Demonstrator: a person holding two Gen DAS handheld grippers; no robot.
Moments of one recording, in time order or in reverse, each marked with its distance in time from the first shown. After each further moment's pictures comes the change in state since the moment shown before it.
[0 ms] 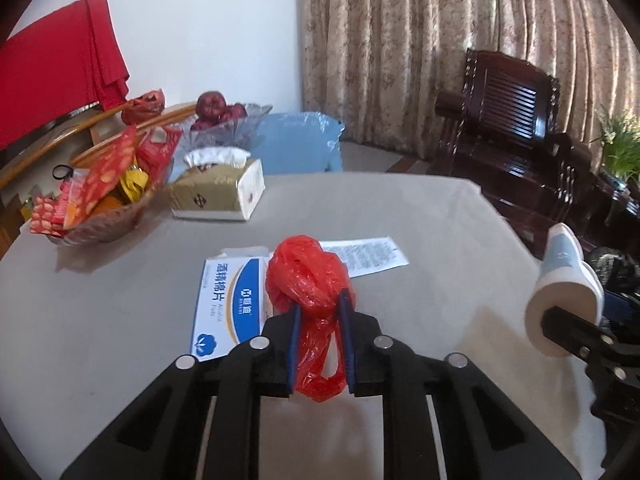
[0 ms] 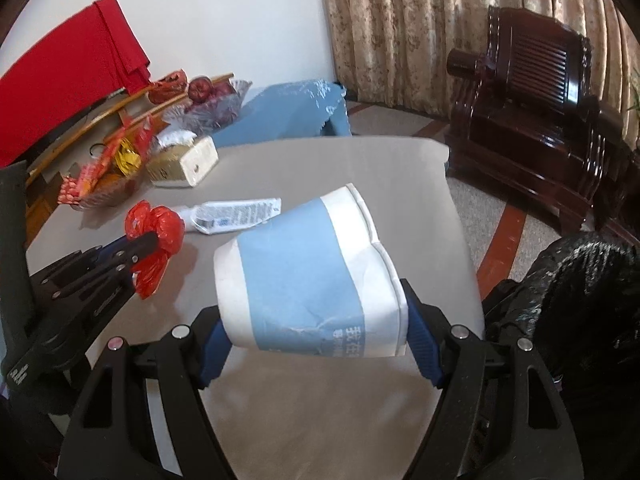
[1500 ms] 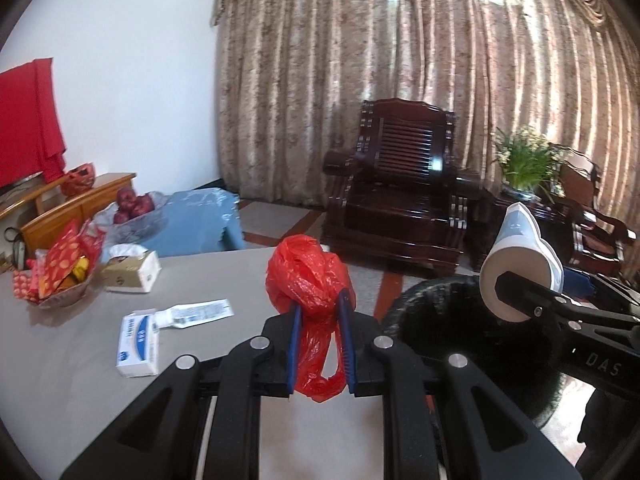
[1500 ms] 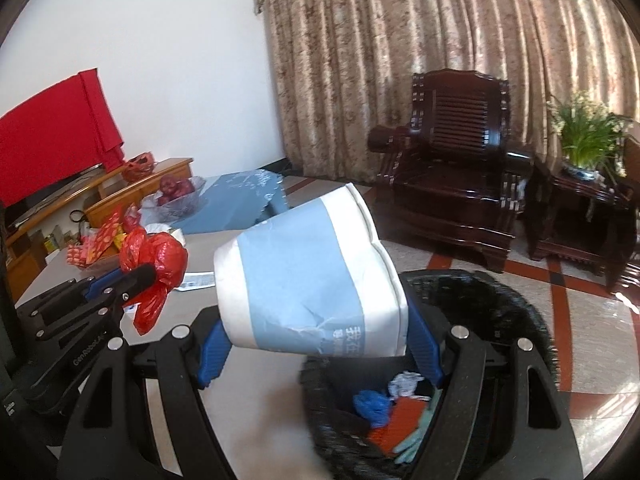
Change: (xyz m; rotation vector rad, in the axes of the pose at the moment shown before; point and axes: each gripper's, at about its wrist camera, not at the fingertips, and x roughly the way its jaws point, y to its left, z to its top) left arm -0.157 -0.140 0.017 0.122 -0.202 -0.276; right arm -0.210 -0.096 -0.028 0.082 -0.264 -0.186
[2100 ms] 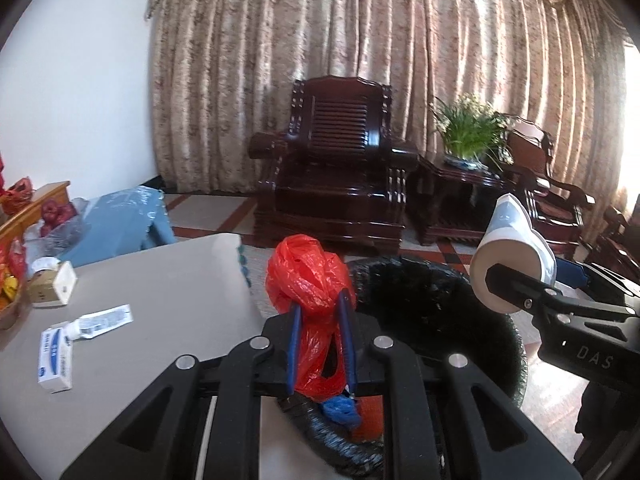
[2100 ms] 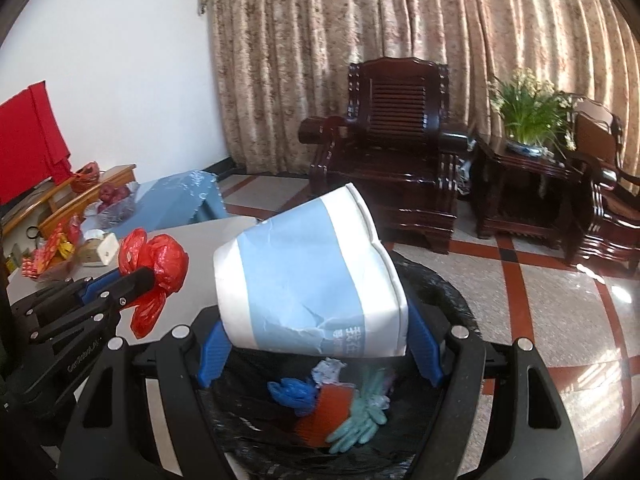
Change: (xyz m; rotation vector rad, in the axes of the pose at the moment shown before) left arm 0.054 -0.096 -0.009 0.099 0.069 -0.191; right arm 0.002 -0.092 -0.029 0.078 0.035 -0.169
